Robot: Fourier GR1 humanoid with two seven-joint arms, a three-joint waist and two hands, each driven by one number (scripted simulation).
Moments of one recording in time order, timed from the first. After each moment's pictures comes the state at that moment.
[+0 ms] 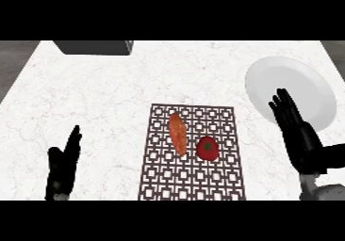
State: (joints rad) left arm 0.03 0.37 -0.31 -1.29 0.30 0.44 0.00; right arm -0.08 -0.41 0.25 -1.56 -0.39 -0.24 -0.10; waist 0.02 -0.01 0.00
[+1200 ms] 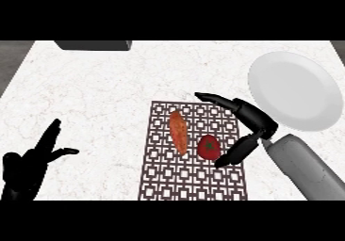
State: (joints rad) left arm 0.12 0.58 -0.27 -1.59 0.32 0.30 0.09; right arm -0.50 -0.41 0.52 -1.22 -0.16 0.23 -0.41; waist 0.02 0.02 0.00
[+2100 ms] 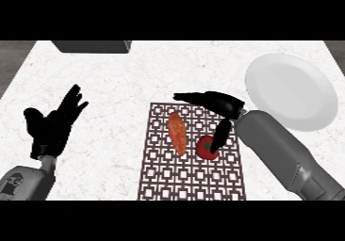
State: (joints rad) left arm -0.19 0.43 -0.20 -1.38 0.31 0.23 0.10; right arm -0.80 -0.26 0.62 -0.75 0.24 0.28 -0.48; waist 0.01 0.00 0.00
